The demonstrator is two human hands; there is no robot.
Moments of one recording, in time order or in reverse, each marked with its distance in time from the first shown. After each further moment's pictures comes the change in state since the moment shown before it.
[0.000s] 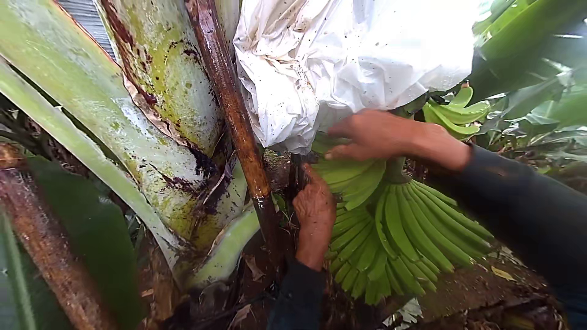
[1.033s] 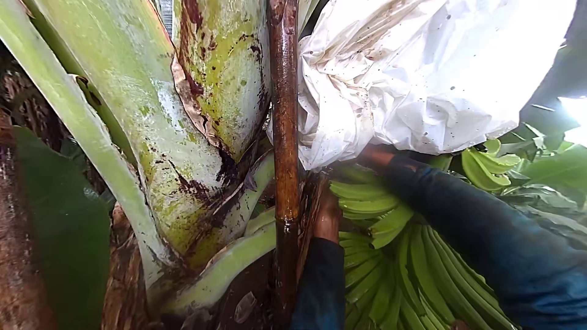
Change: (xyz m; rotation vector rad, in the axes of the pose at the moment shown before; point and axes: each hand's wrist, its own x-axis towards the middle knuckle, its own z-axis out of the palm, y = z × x) left_hand 0.069 -0.008 0.074 -1.932 -0.080 -0.166; right_hand 0.076 -0.033 0.023 0.262 -0.043 0.319
